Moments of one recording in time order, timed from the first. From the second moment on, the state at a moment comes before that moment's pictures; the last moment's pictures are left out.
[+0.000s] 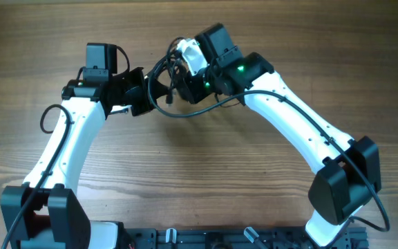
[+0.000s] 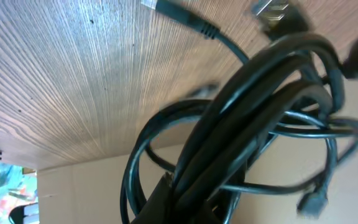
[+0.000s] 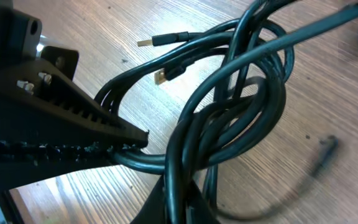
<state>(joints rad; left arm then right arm) -0.08 1.57 1.16 -0.65 0.70 -1.93 0.61 1.87 1.63 -0.72 -0.37 0.07</state>
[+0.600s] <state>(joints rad) -0.07 1.52 1.20 -0.81 0.55 -1.83 0.28 1.56 1.60 -0.98 -0.75 0.13</state>
